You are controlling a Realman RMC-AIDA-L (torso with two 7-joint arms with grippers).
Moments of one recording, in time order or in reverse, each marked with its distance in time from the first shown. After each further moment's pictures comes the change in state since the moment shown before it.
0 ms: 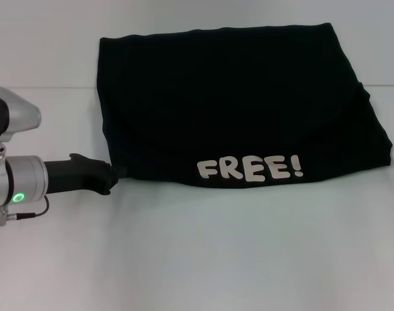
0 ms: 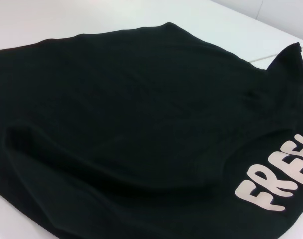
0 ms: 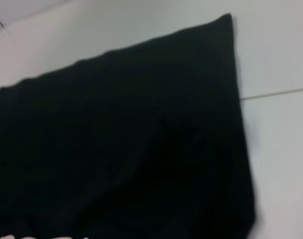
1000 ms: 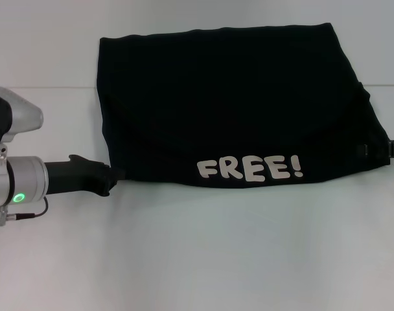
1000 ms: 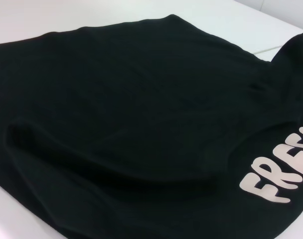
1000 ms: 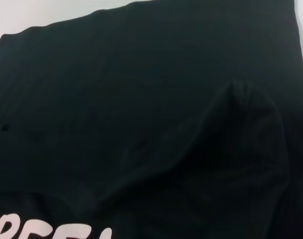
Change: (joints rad) left arm -0.006 0.001 0.000 -0.004 0.023 -0.012 -0.004; right arm 0.106 0.037 -0.171 0.115 -0.049 0.177 0.061
